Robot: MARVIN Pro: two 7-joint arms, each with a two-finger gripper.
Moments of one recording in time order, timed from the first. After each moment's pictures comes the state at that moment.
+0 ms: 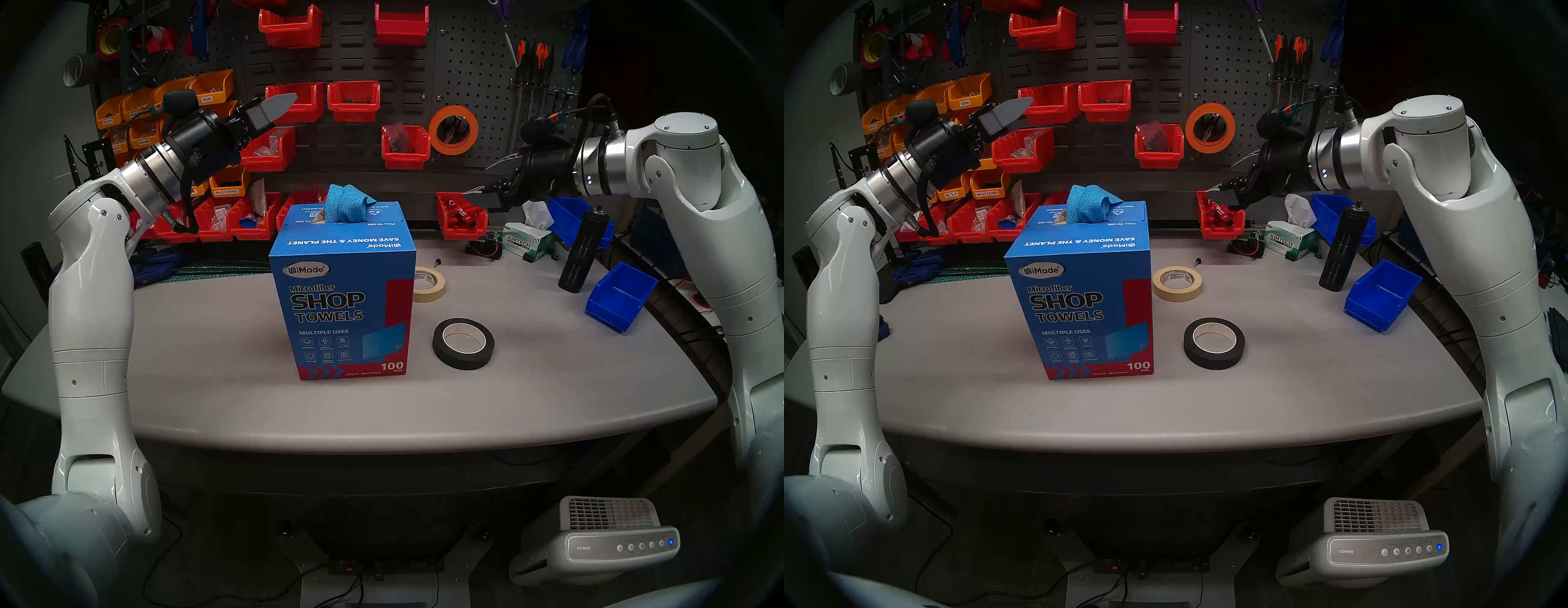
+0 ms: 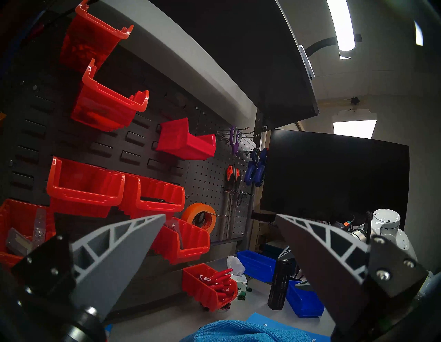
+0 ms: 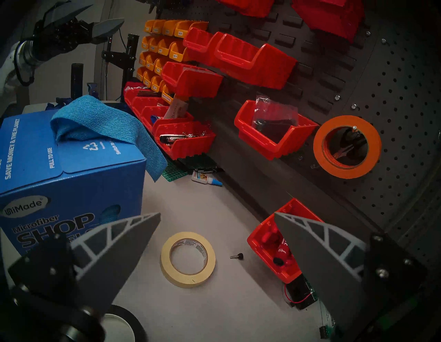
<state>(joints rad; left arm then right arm) 1.06 -1.12 -1.84 -1.74 -0.86 0.68 -0.73 -0.66 -0.72 1.20 -1.79 0.51 0.85 0.77</state>
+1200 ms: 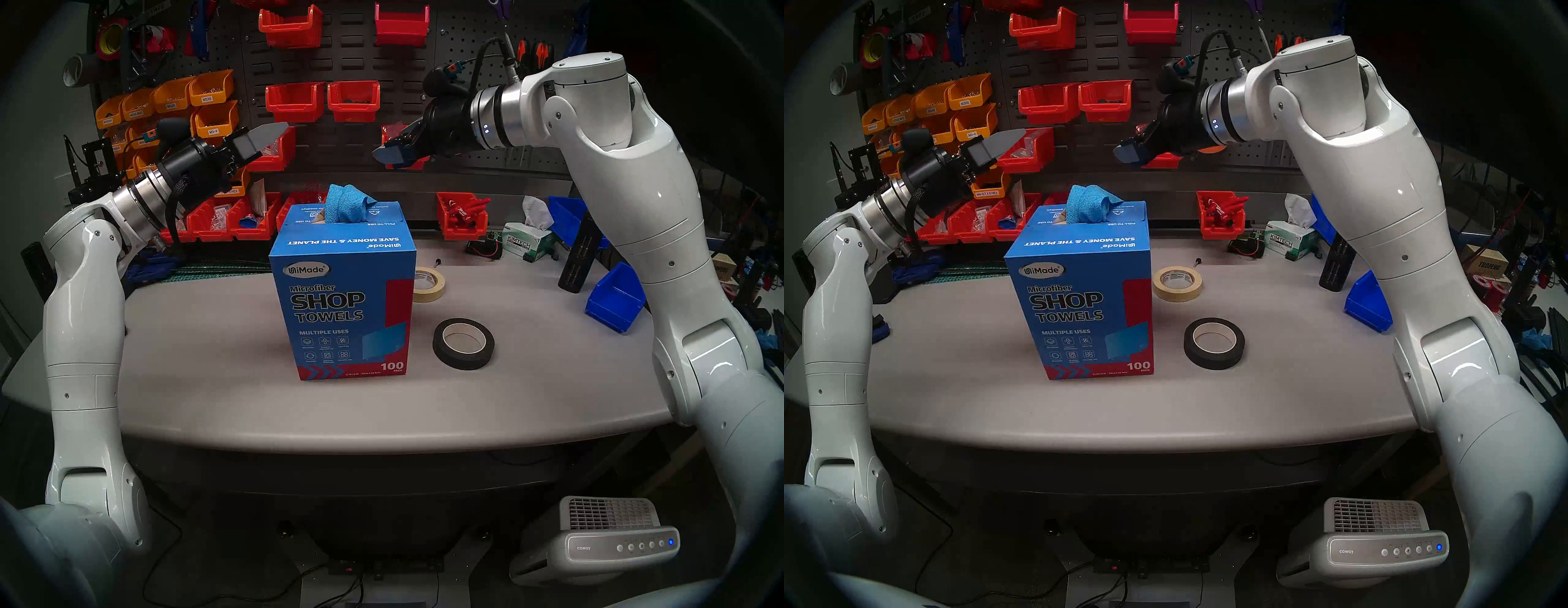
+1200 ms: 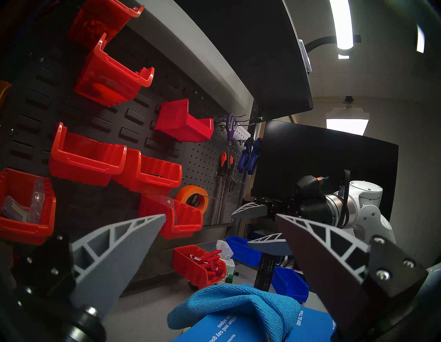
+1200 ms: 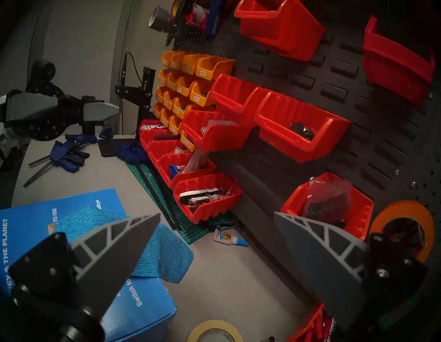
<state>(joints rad) 1.16 -1.09 -1.88 -1.74 -0.88 0.75 -0.83 -0.41 -1.09 1.02 -1.61 0.45 0.92 0.66</state>
